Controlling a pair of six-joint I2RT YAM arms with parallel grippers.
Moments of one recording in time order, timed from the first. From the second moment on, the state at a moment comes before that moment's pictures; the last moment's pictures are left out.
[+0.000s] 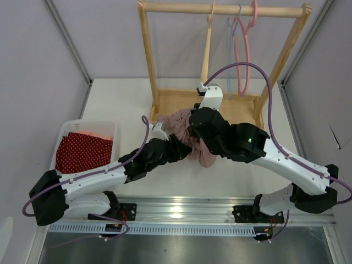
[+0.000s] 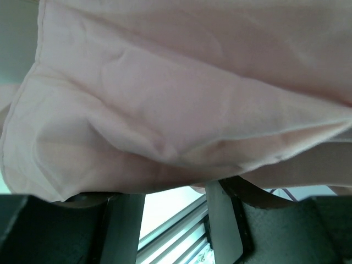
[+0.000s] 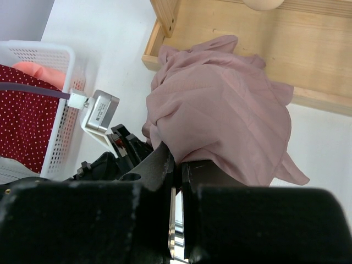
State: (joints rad) left arm -0.98 1.12 0.64 0.10 -0.23 -0.99; right arm 1.20 1.38 1.74 -0.89 0.80 0.62
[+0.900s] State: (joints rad) left arm -0.98 0.98 0.73 -0.12 -0.10 -0.90; right arm 1.13 1.36 1.69 -0.93 0.80 0.65
